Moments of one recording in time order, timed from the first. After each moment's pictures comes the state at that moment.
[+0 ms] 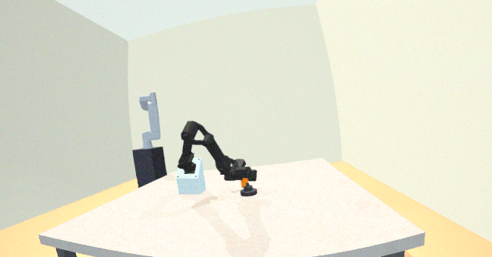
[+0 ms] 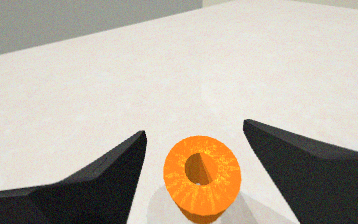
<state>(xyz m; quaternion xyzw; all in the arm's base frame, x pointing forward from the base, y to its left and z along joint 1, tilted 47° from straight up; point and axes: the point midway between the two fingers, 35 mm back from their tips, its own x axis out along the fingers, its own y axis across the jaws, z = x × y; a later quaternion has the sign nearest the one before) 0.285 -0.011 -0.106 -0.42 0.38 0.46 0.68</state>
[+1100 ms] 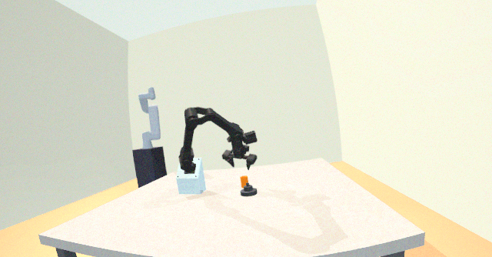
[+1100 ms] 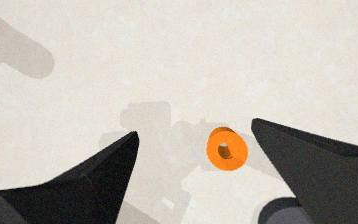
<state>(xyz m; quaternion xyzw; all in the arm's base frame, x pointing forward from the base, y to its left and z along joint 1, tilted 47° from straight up) 0.273 0.054 -0.064 -0.47 0.65 0.33 0.50</state>
